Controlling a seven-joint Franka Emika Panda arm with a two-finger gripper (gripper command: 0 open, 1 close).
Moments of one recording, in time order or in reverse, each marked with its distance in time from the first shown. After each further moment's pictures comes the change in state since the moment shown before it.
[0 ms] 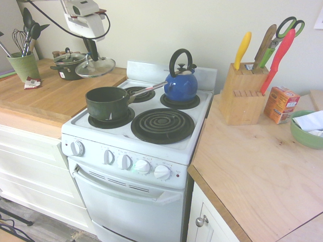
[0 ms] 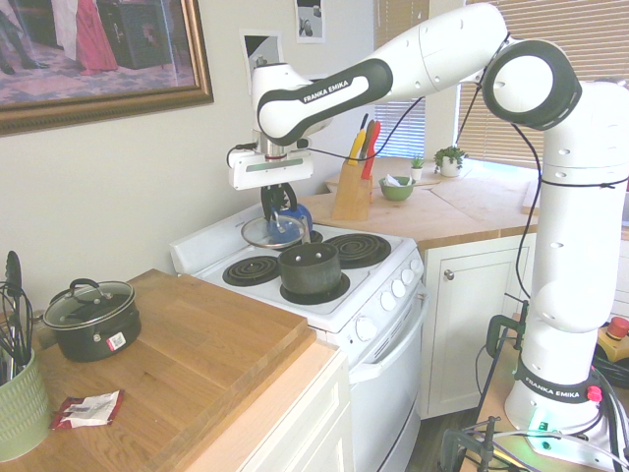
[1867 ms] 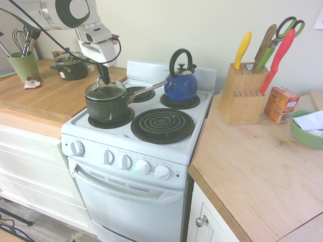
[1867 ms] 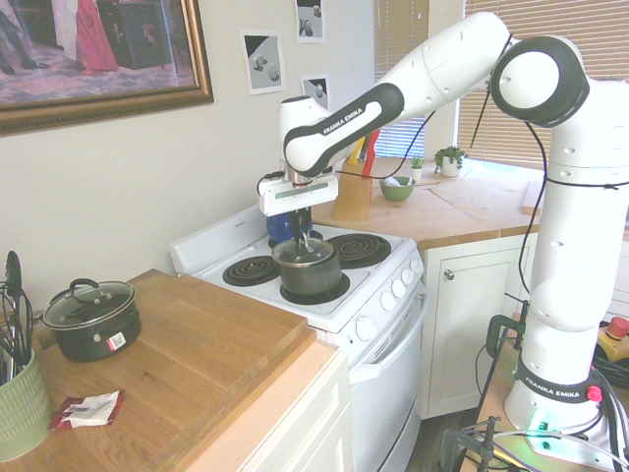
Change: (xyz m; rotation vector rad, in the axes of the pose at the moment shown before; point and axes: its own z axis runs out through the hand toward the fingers) arm 0.019 0.045 0.066 -0.043 0.022 0.009
